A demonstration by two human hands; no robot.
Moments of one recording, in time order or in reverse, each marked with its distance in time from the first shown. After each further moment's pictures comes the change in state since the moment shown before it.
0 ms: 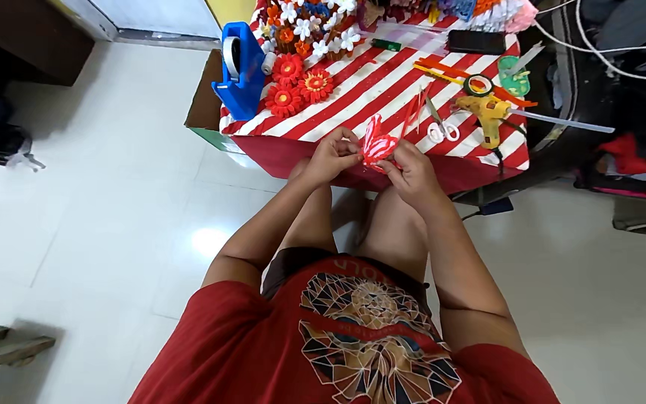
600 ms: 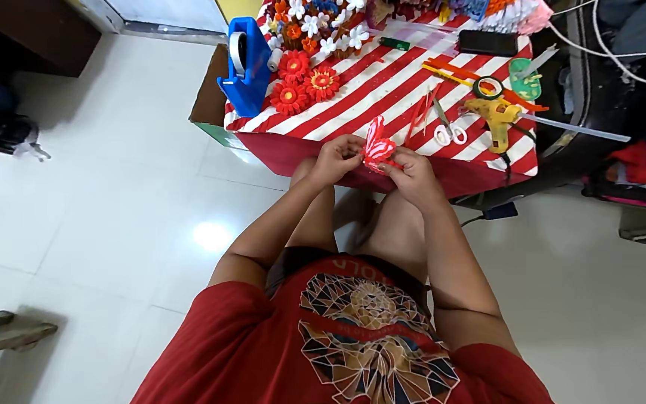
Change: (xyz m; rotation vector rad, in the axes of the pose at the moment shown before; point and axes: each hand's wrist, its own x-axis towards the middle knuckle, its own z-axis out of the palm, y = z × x) left_hand -0.002 -0.023 0.003 0.083 0.107 0.113; right_hand -0.002 0.009 0.008 0.205 -0.092 0.201
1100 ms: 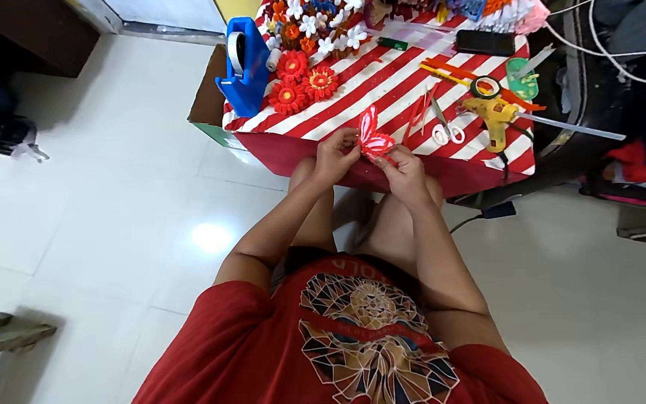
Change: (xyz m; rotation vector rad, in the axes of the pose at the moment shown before) left_hand 0.006 -0.014 0.011 0.278 0.208 0.174; right_hand -0.003 0.005 0.019 0.049 0.141 0.150
